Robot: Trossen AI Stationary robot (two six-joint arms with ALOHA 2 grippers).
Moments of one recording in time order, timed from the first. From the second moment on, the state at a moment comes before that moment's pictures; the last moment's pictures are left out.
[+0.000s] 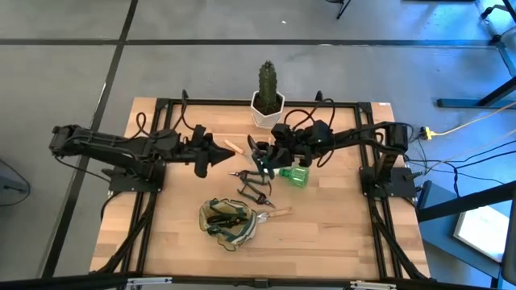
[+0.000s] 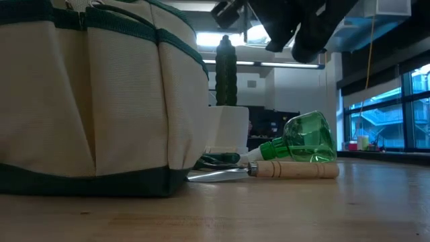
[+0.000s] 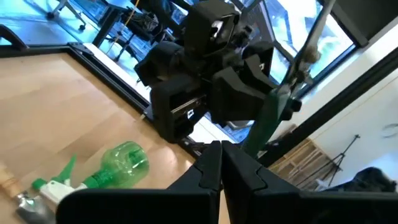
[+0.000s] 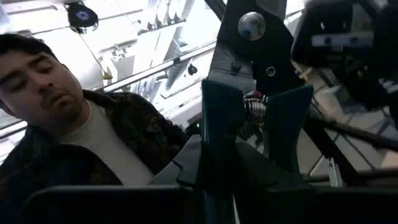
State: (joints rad) left arm -0.04 0.92 0.65 0.25 -0.13 -0.75; right arm -0.15 1.84 0.99 1.57 -0.90 1.26
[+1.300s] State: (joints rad) left arm -0.50 0.54 0.65 -0.26 -0.84 -1.02; right arm 0.11 1.87 1.48 0.48 -0.44 0.59
